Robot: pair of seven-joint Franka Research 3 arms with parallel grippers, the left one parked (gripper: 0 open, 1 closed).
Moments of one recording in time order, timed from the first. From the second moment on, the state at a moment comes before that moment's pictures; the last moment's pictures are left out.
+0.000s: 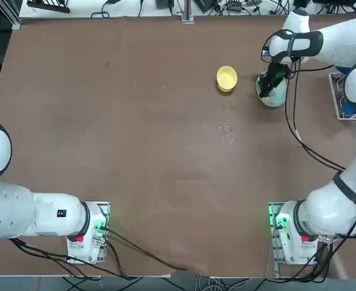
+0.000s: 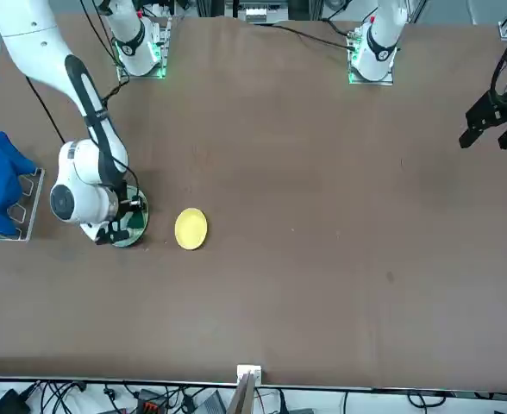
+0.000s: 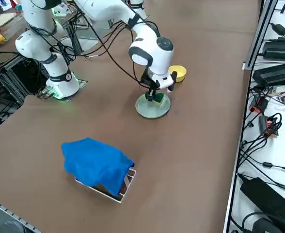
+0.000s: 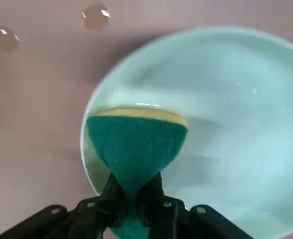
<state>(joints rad) -0.08 0.53 0.16 -1.96 0.05 2.19 -0.09</state>
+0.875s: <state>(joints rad) -0.19 0.49 0.16 -2.02 0.05 2.16 -0.26</state>
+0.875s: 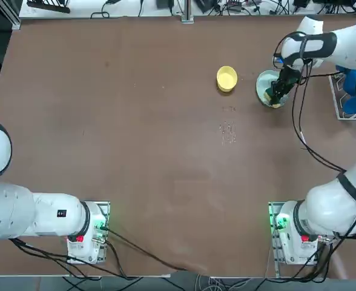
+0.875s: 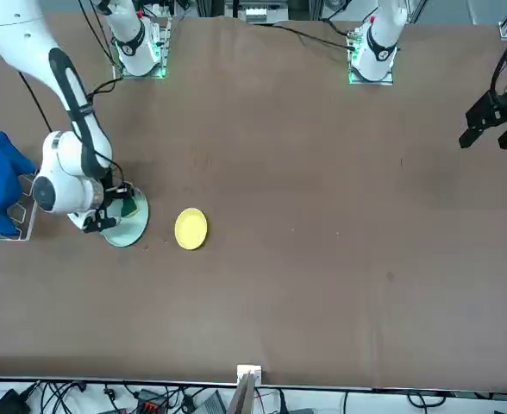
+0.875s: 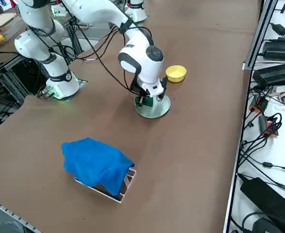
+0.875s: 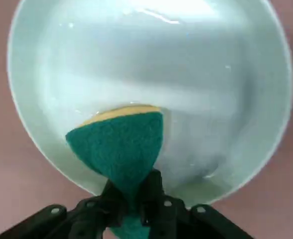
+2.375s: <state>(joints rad) -0.19 0.61 0.16 -1.77 0.02 2.13 -0.31</state>
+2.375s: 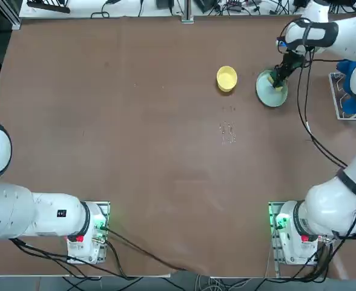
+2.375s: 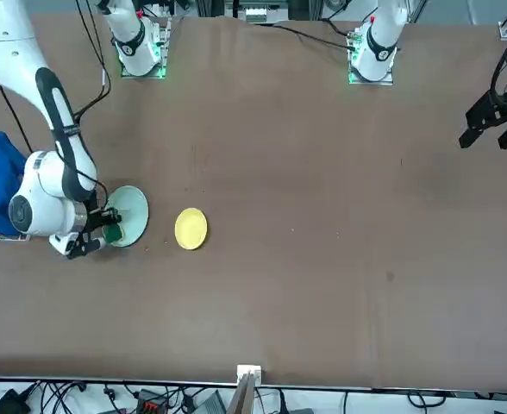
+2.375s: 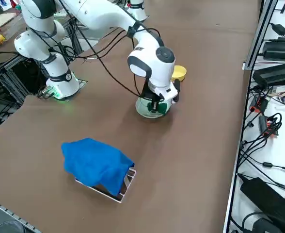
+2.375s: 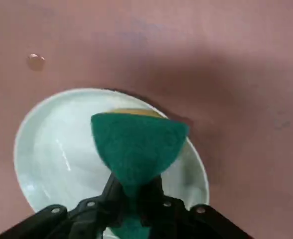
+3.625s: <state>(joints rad) -0.08 0.43 0.17 -1.77 0.04 1.94 -0.10</state>
